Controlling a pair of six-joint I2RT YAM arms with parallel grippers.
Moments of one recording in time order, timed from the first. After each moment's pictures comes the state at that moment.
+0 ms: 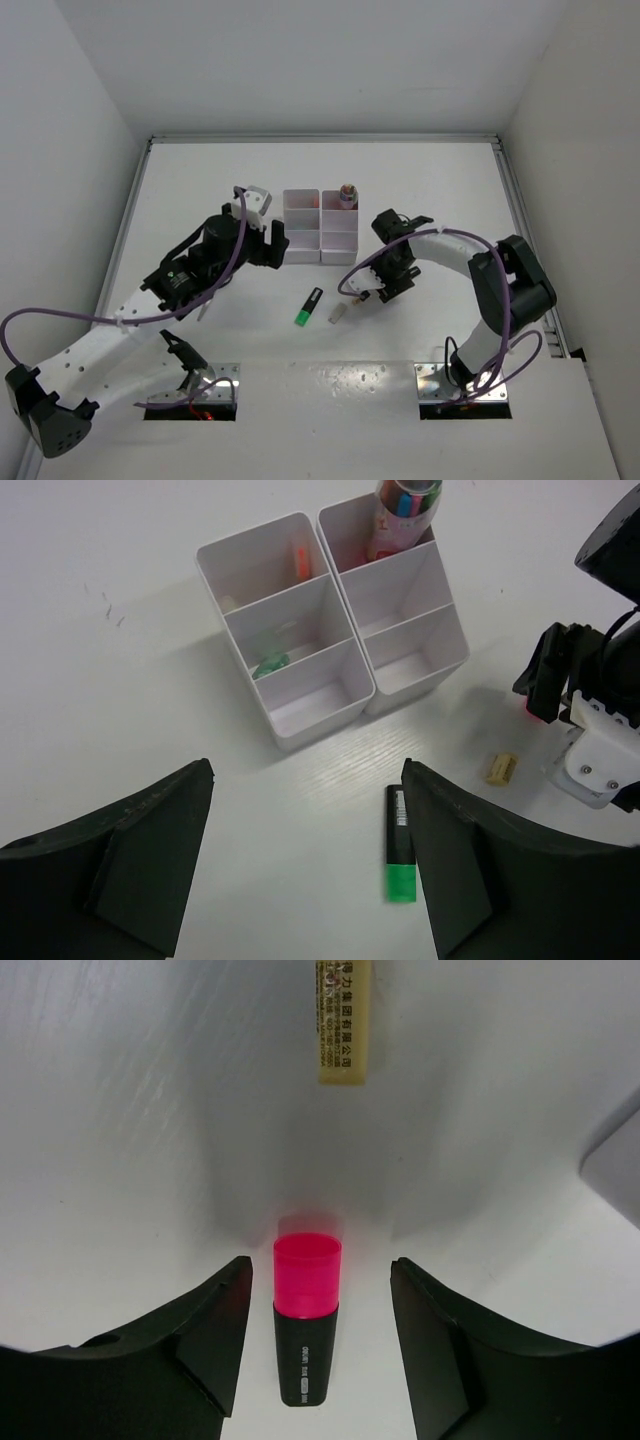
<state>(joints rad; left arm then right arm) -0.70 0.88 0.86 -0.35 -0.23 -0.20 0.49 1.67 0.91 -0.76 -0.29 -1.66</state>
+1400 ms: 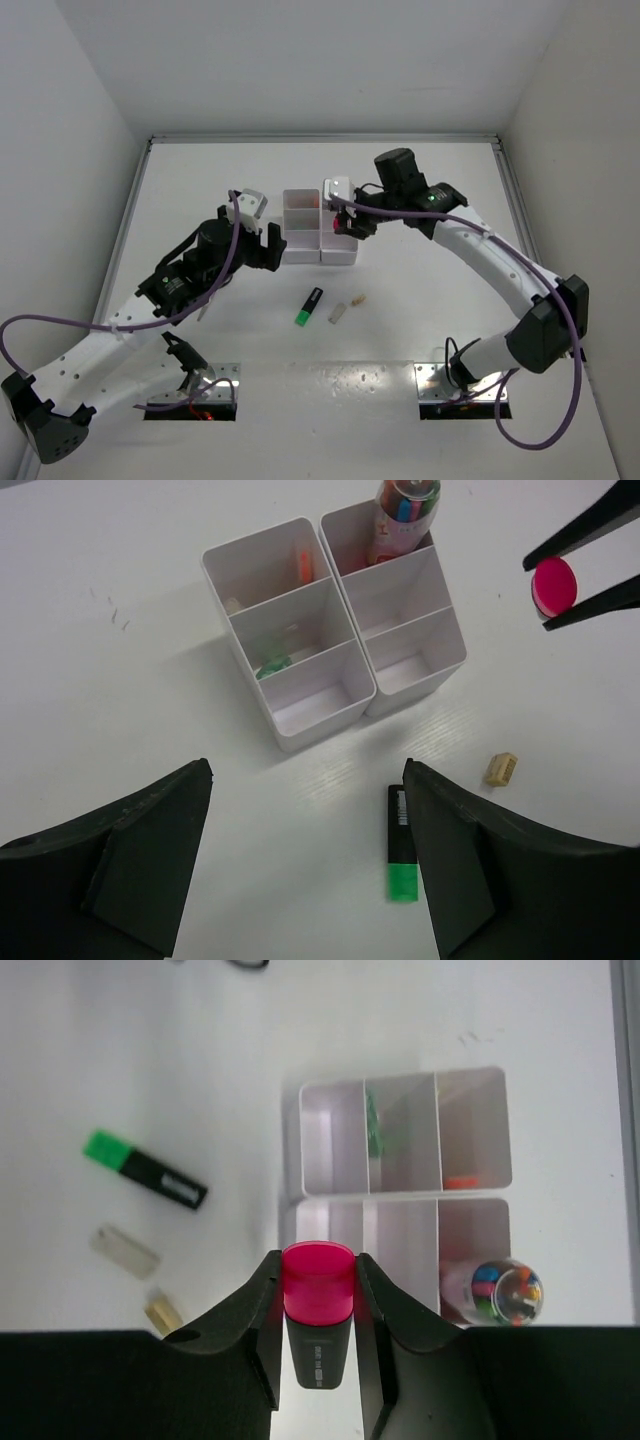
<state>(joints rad) -0.70 0.82 0.83 -0.35 -0.24 -0.19 0.56 1.45 1.30 -0.64 -0.59 -0.88</state>
